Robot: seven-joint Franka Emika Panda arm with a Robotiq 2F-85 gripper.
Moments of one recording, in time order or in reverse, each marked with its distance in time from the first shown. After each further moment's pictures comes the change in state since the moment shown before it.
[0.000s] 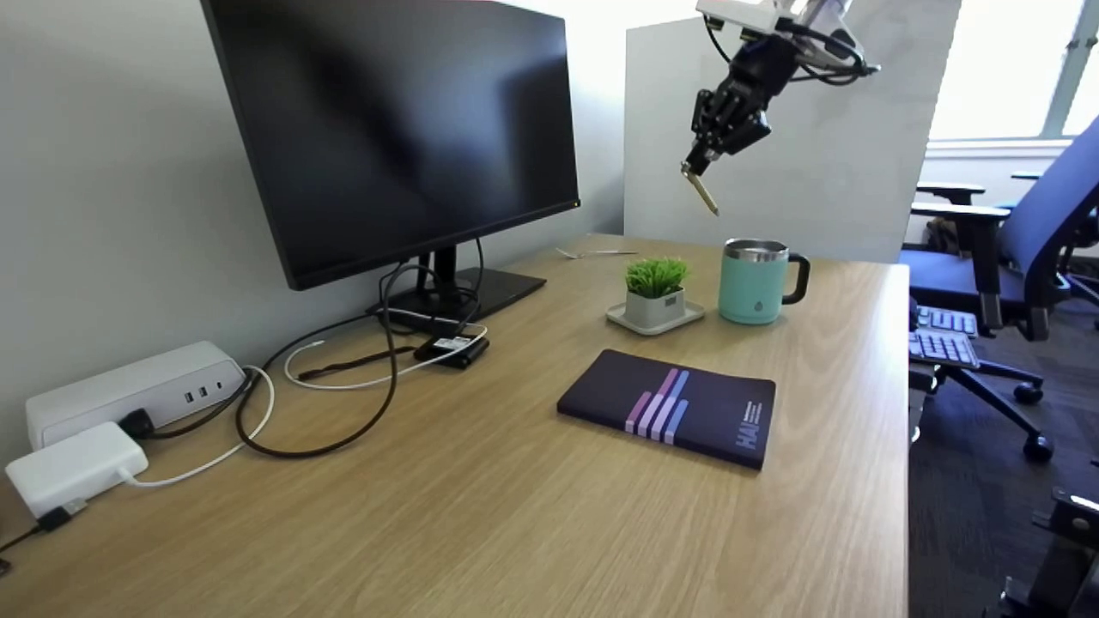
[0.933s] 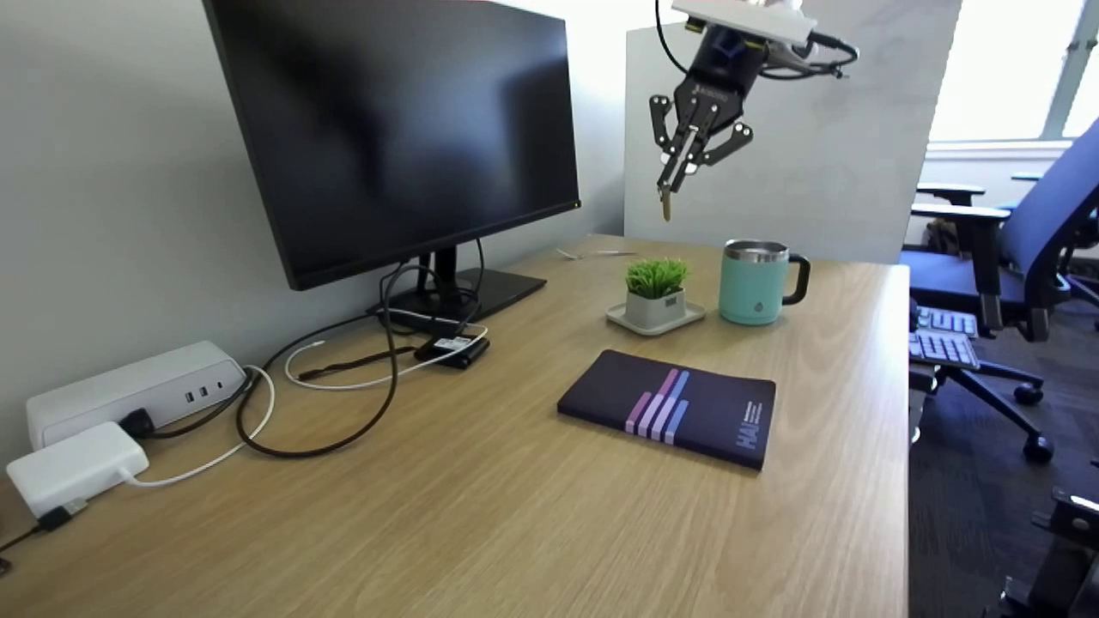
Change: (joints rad) arm 0.023 -0.006 0.092 0.012 -0.268 -0.137 -0.310
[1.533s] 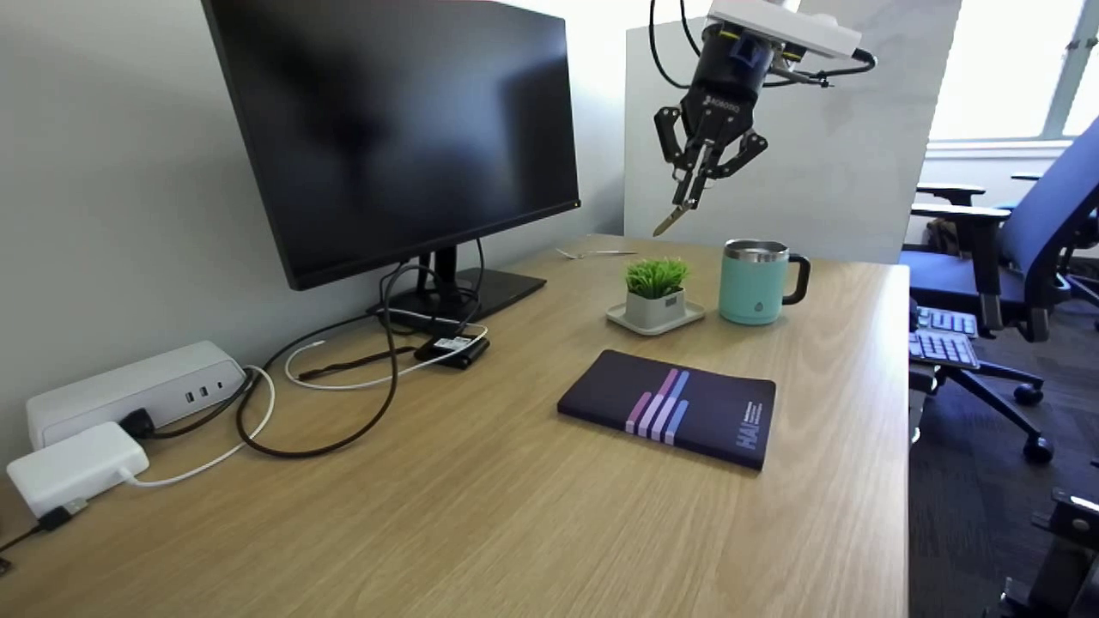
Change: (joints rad) arm -0.006 0.001 0.012 -0.002 -0.096 -0.145 -0.330
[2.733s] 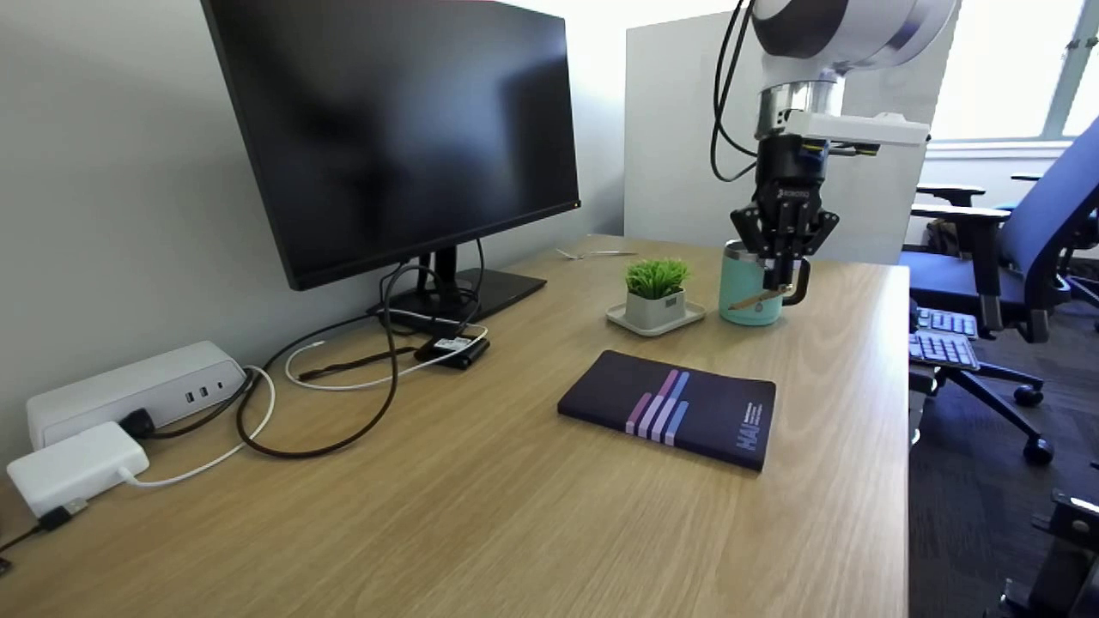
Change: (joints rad) arm -0.050 0.124 -0.055 -0.098 -0.237 0.053 -0.141
